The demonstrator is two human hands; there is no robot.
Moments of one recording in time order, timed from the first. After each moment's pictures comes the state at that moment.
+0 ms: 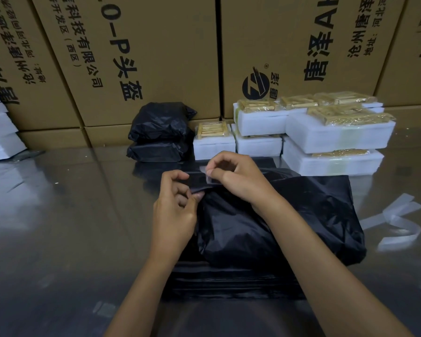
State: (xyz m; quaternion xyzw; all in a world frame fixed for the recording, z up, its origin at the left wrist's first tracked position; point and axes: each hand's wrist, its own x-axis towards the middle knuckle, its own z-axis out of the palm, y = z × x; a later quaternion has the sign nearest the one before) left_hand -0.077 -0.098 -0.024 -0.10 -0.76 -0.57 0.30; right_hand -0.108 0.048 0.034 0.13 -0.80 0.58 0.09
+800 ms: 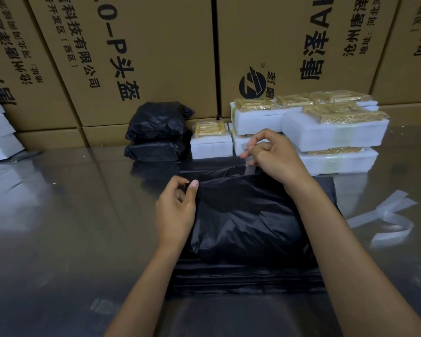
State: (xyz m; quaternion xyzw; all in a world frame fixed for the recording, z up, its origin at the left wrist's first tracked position) left_hand -0.090 -0.089 -0.032 -0.02 -0.79 -0.52 0.31; right_hand -0.119 0.111 0.050 0.04 -0.81 0.56 0.15
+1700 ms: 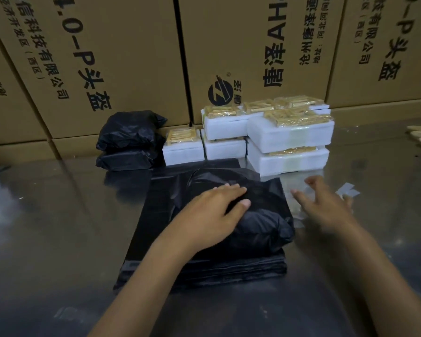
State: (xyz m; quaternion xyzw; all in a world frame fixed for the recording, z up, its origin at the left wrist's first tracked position) left_hand -0.044 0.000 0.021 -0.33 -0.91 -0.23 0.06; right_hand -0.061 0.274 -0.039 -0.15 -0.94 0.28 0.14
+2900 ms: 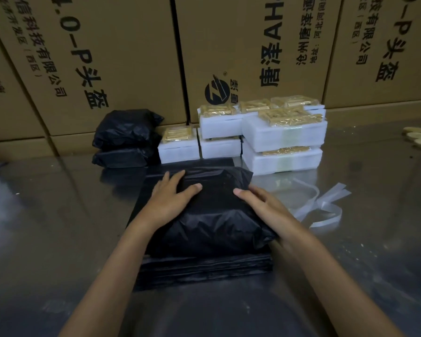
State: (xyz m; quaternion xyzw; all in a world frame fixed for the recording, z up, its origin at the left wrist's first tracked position) left_hand -0.094 -0.032 0.008 -0.06 -0.91 -0.42 -0.02; right_hand -0.045 0.191 -0.029 -0.05 -0.72 0.69 -0.02
